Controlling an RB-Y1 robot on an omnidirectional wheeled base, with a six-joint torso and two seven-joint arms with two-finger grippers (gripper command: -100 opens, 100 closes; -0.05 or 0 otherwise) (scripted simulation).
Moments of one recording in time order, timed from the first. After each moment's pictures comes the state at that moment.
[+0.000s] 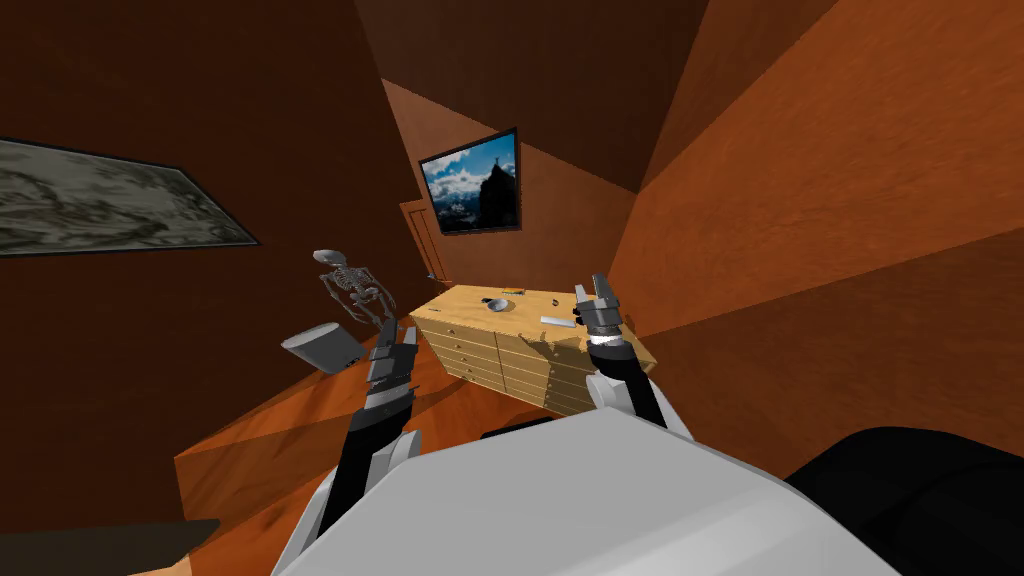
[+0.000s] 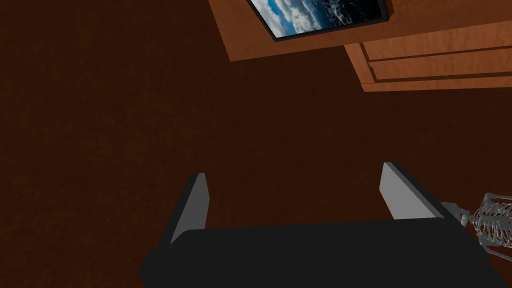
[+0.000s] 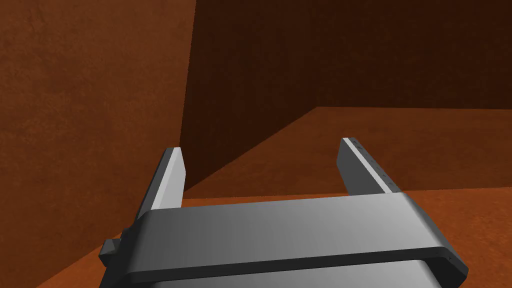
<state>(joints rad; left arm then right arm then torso) 0.54 0.03 0.05 -2.26 -0.09 -0.46 -0.01 0.47 0.00 0.02 -2.38 0.11 -0.47 -0.04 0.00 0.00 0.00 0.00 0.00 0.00</state>
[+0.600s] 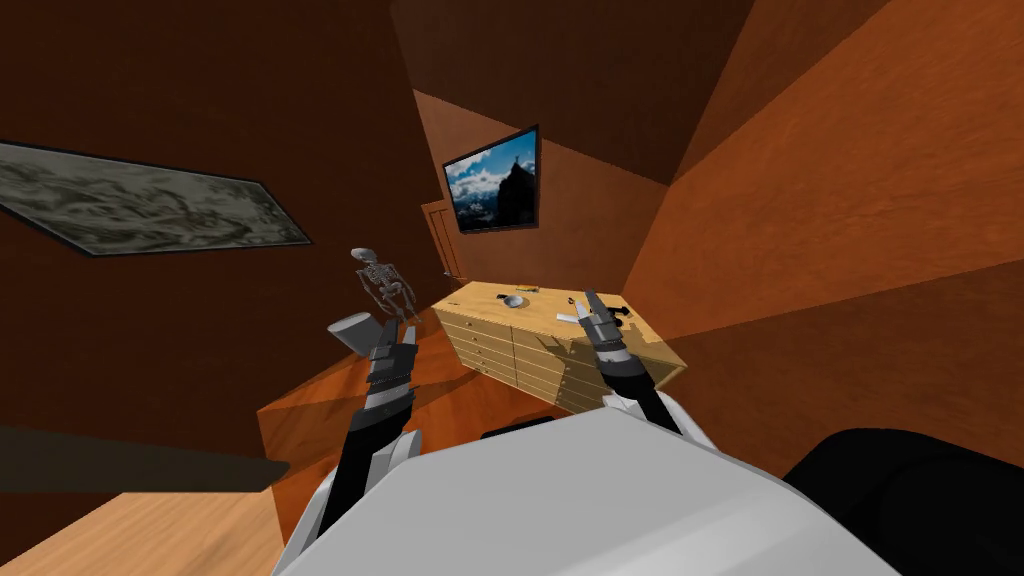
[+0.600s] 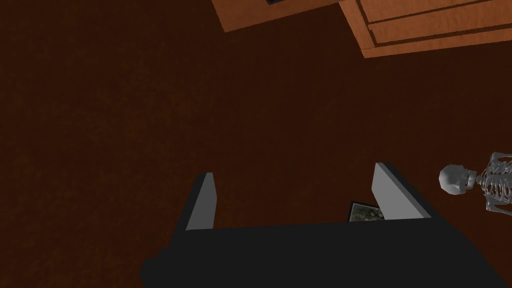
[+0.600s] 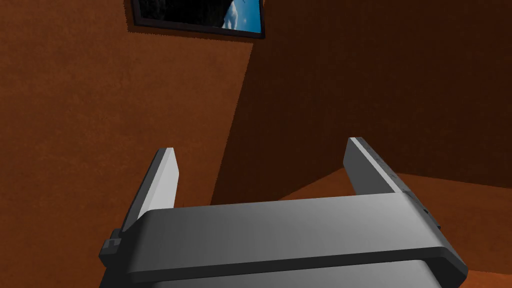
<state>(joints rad) 0.54 0.03 0.05 -2.26 -0.09 -0.46 -0.01 0.62 -0.09 0.00 -2.36 0.20 -0.46 -0.08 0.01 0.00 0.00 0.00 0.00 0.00</state>
